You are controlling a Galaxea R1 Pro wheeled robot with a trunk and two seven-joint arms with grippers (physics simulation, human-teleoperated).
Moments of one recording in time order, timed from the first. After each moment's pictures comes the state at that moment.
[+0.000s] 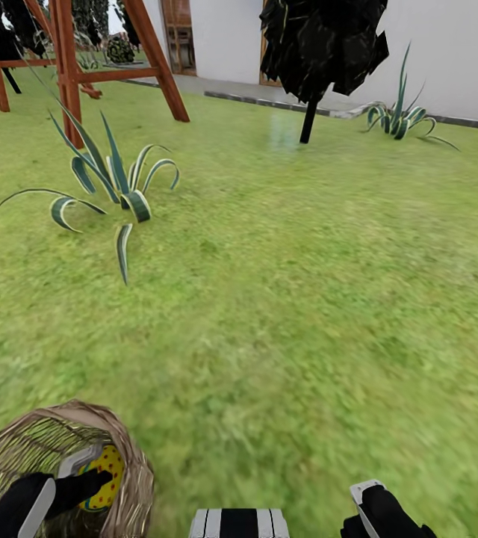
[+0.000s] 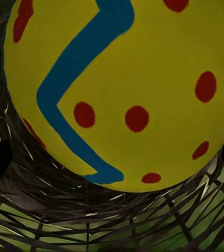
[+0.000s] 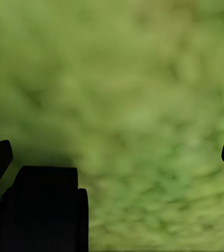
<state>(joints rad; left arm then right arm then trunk) -0.35 0.21 0.25 -0.77 0.27 0.68 -0.11 -0.36 -0.10 0.13 -0.64 0.07 0.75 0.01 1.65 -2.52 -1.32</state>
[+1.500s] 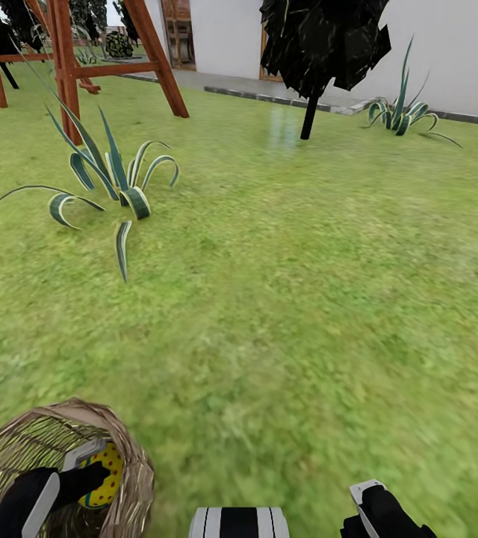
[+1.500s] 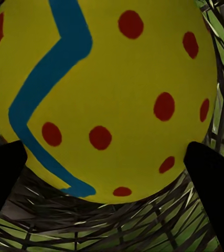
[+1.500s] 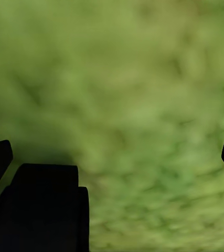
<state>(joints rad) -0.35 0.19 0.26 -0.81 0.27 0.68 -0.11 -0.36 -0.10 0.13 -0.64 0.07 0.75 0.01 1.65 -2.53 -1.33</state>
